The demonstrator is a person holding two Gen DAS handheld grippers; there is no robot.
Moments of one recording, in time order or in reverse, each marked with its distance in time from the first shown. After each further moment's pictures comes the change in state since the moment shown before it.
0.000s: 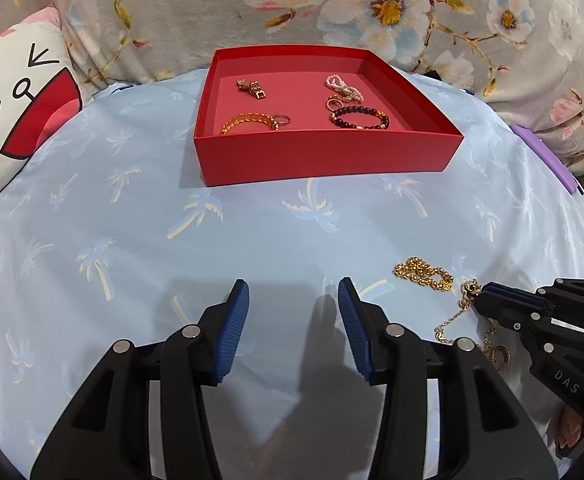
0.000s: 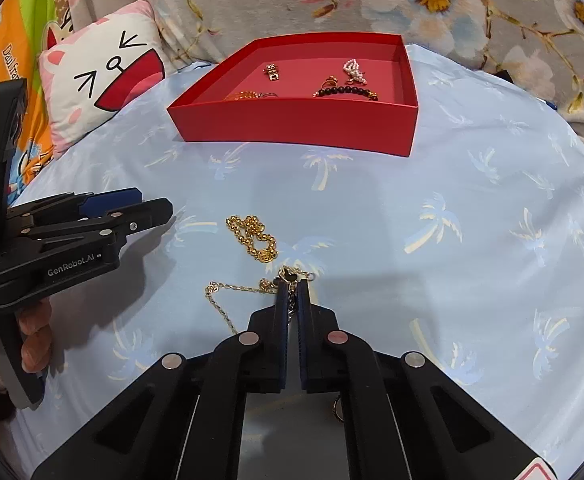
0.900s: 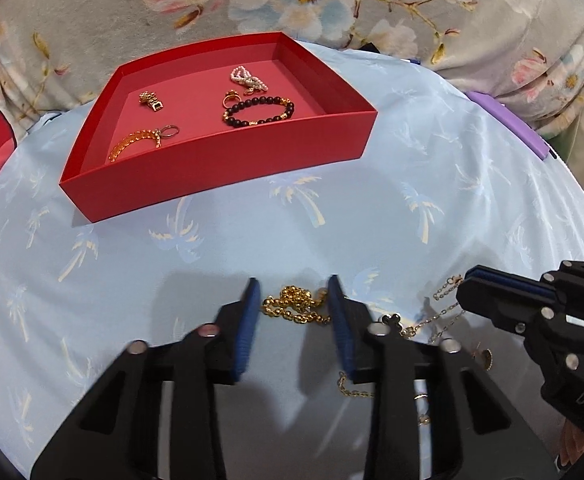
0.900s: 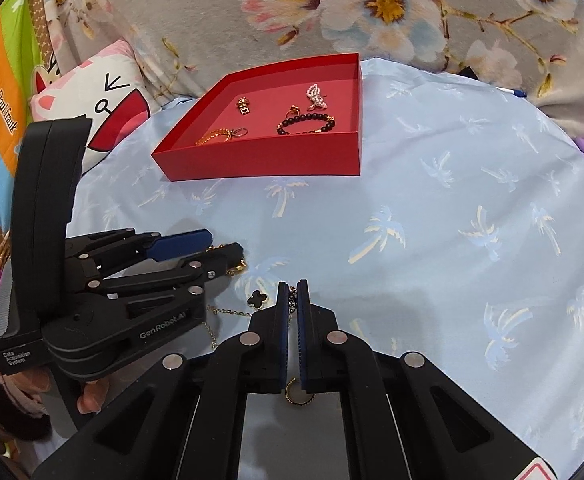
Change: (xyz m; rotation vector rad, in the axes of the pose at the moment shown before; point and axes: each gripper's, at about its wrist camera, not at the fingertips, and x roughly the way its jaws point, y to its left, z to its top) left arm 0.025 -0.073 0.015 0.137 0.045 -0.103; right arm -0.032 -0.032 0.003 0.098 -0.061 0.010
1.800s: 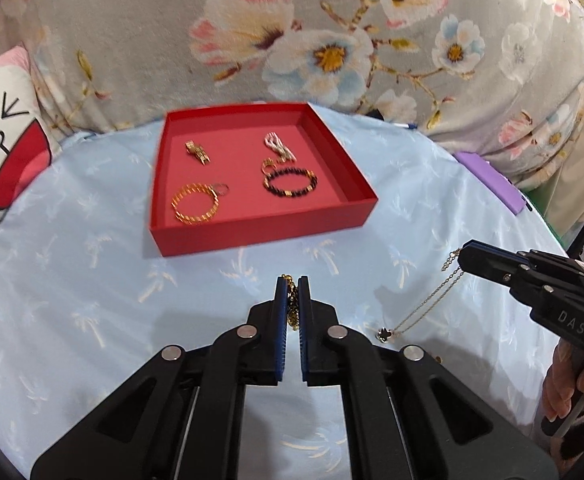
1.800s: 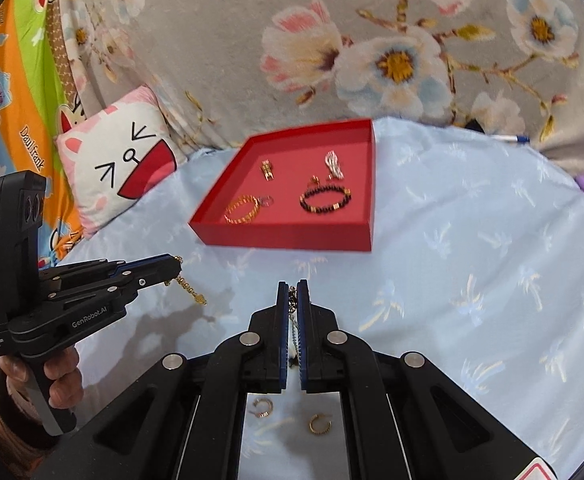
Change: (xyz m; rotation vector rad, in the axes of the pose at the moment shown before) left arm -0.093 0.040 0.026 -0.085 -0.128 -0.034; right arm -0.055 0.008 0.048 -0.010 -0.135 0.075
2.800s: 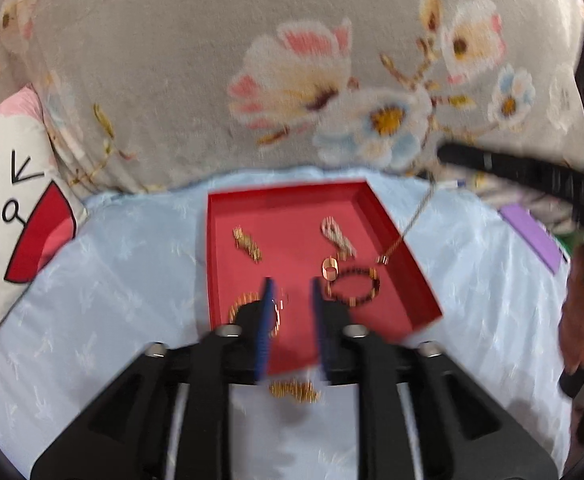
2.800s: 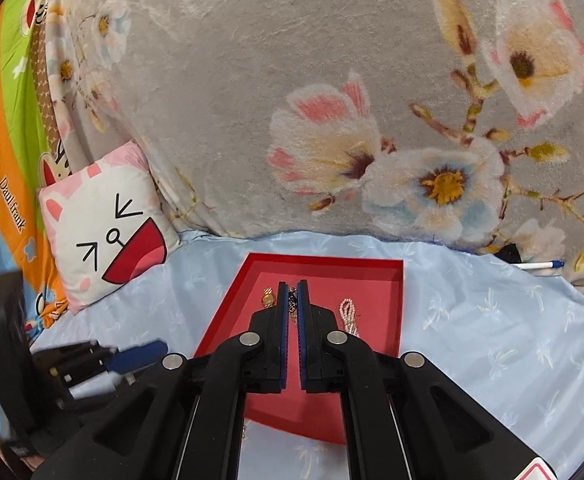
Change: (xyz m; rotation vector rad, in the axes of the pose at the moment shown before) left arm 0.027 0.047 0.091 0.000 -0.054 0.097; right arm 0.066 0.015 0.174 -0.049 -0.103 -0.002
